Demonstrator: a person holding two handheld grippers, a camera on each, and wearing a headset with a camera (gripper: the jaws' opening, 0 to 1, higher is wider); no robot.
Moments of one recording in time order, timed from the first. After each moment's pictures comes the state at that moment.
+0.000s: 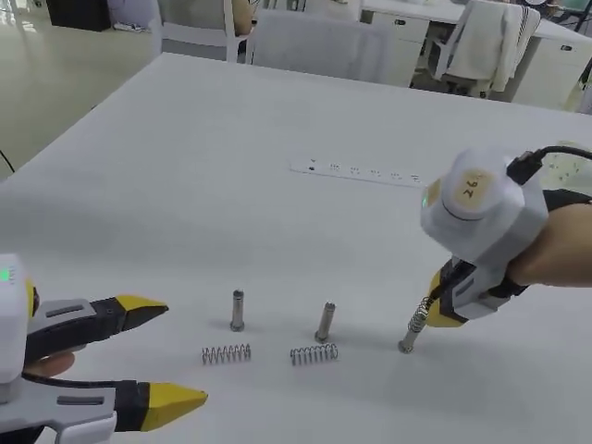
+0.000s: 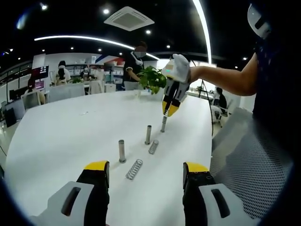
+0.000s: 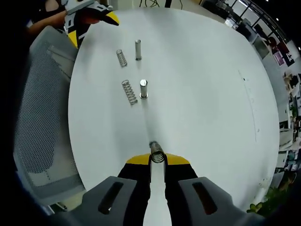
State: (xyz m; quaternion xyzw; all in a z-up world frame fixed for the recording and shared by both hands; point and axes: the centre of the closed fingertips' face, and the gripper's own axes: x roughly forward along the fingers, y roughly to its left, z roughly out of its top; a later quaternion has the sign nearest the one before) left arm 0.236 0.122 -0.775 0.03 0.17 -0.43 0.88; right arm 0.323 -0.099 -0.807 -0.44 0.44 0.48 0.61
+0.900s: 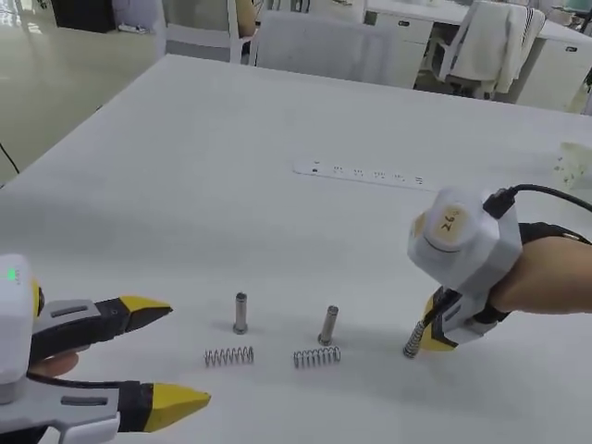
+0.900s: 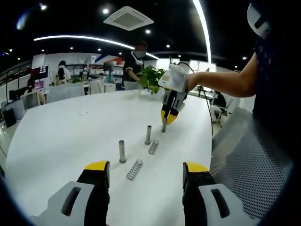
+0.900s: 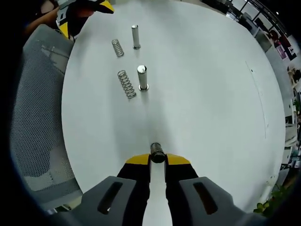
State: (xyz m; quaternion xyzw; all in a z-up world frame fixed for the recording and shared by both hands) left arm 0.237 0.122 -0.774 0.04 0.17 -0.44 0.88; right arm 0.321 -0.102 -0.835 -0.43 0.47 0.47 0.61
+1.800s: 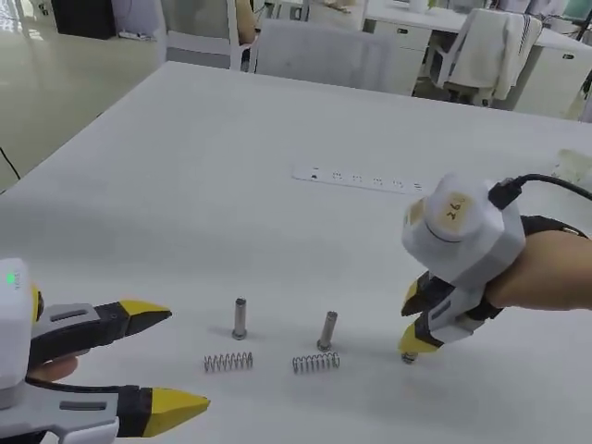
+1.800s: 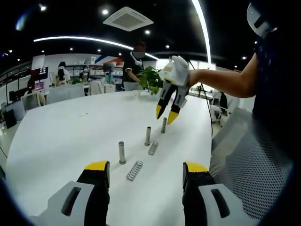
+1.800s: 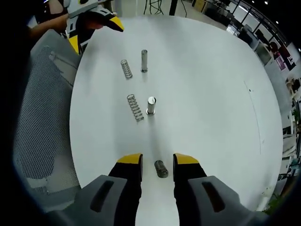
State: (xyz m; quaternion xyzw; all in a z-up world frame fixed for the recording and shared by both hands) left arm 0.236 0.122 -0.770 0.04 0.17 -0.44 0.88; right arm 0.314 -0.060 -0.807 -0.42 0.41 0.52 0.62
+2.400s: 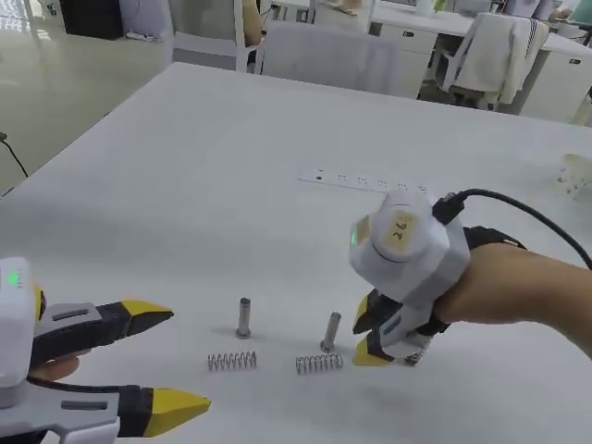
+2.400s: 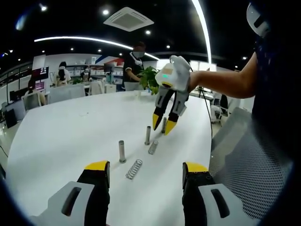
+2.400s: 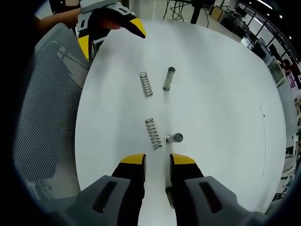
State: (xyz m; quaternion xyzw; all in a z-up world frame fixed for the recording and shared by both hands) left arm 0.233 0.124 -0.771 0.04 0.17 -0.43 0.88; right arm 0.293 -0.013 -0.828 -0.43 0.38 0.57 0.59
